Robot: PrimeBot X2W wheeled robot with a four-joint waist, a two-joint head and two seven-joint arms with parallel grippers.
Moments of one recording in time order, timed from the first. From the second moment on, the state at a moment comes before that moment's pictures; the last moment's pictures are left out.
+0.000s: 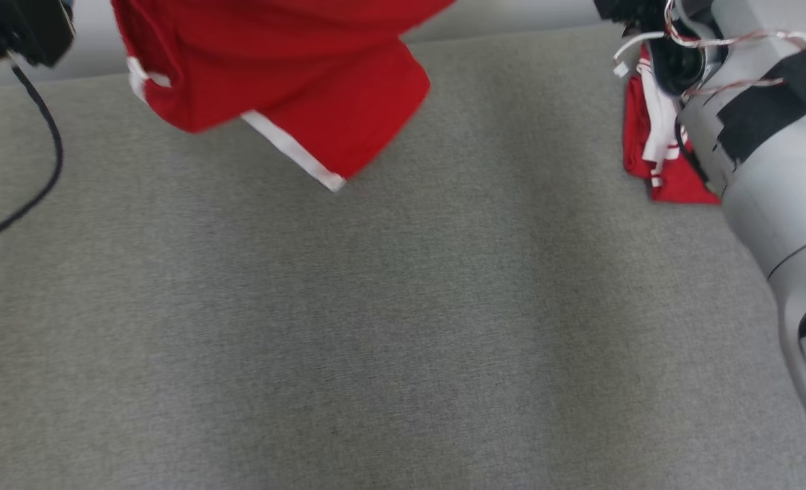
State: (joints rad) left arm -1.55 0.64 -1.26 0.57 -1.06 -0.13 0.04; right arm -1.44 -0.06 0.56 1.20 0.88 0.13 -0.16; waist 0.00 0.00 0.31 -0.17
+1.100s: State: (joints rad) left arm -1.50 0.58 -1.28 0.61 -1.08 -0.13 -0.25; right arm -1.37 -0.05 0.38 0.94 0.56 0.13 -0.26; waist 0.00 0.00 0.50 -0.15
